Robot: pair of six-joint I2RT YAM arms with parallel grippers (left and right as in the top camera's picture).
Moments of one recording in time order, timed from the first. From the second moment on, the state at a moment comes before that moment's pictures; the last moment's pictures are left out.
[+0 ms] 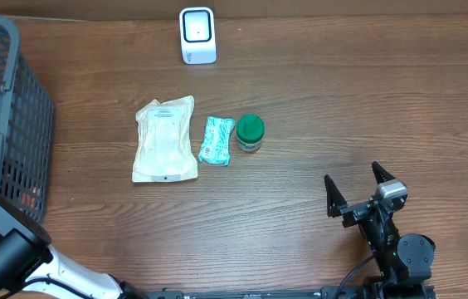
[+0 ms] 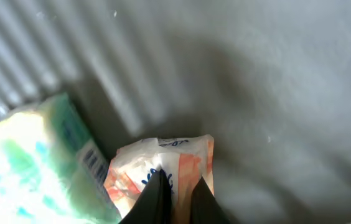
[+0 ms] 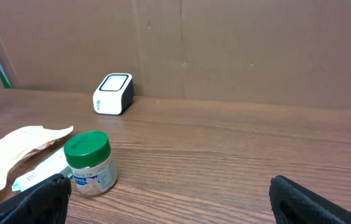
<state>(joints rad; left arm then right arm) 0.78 1.97 1.48 -1.02 -0.10 -0.39 0.05 0.01 0.03 -0.06 -0.24 0.05</state>
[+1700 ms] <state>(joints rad) -0.68 2.08 1.92 -0.98 0.01 -0.42 0.05 0.01 0.03 -0.06 -0.24 0.05</state>
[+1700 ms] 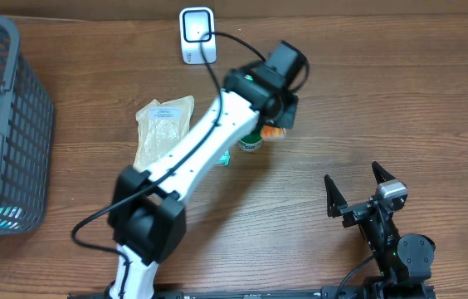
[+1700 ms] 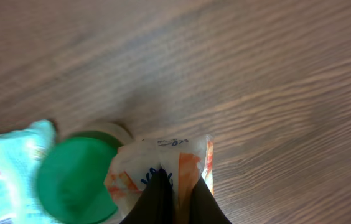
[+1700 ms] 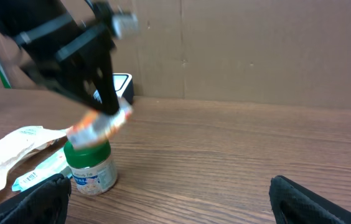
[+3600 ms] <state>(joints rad) 0.77 1.77 1.83 -1.32 -0.14 -0.44 0.05 0.01 0.03 -0.06 -0.24 0.04</state>
